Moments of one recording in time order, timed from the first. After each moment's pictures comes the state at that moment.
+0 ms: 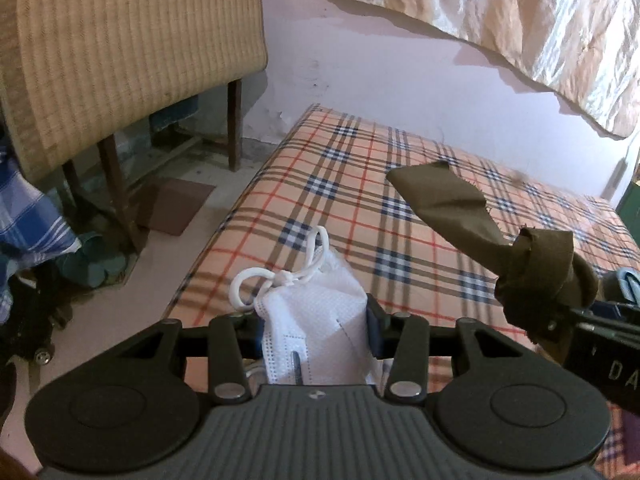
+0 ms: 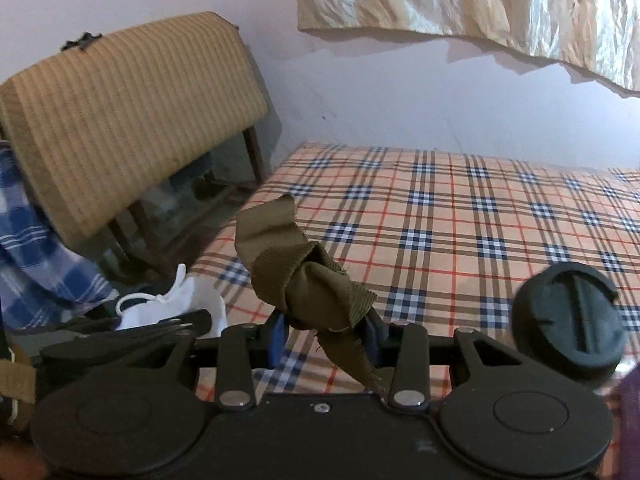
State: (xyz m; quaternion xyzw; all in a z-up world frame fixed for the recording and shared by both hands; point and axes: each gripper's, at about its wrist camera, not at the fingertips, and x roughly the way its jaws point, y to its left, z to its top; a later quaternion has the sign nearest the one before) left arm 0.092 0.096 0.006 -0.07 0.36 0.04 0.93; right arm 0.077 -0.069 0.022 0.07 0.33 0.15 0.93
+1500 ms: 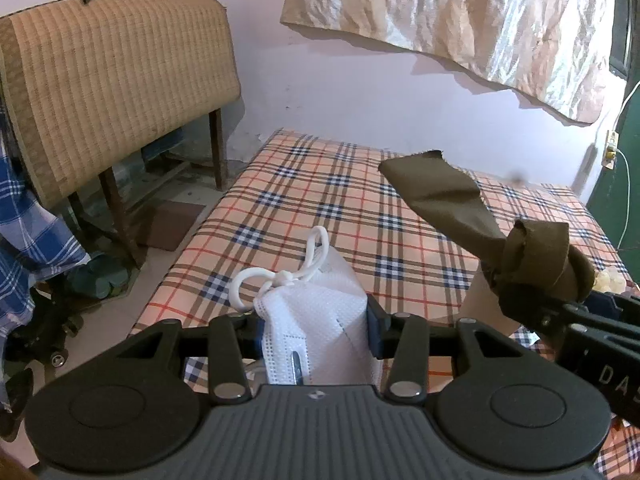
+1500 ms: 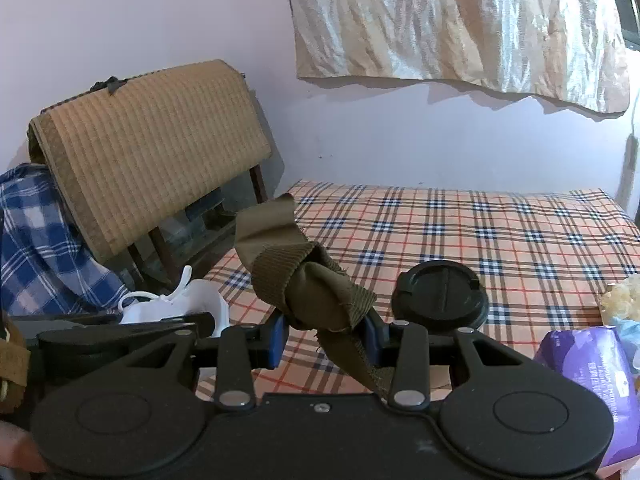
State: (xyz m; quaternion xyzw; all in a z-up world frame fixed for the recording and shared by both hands) left arm 0.030 0.020 0.049 -0.04 0.34 0.03 0.94; right arm -0.007 -0.143 0.058 0.08 0.27 0.15 0.95
